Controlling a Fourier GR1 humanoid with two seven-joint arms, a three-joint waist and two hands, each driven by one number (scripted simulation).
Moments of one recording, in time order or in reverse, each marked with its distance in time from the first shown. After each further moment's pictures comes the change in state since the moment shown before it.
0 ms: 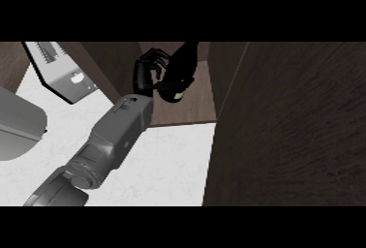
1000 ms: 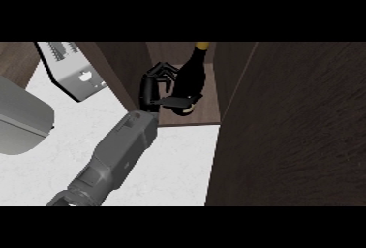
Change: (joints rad) left arm 0.216 -0.019 -0.073 -0.312 0.032 -0.081 0.020; right arm 0.027 -0.026 -0.033 -0.010 0.011 -0.007 0.020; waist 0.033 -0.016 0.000
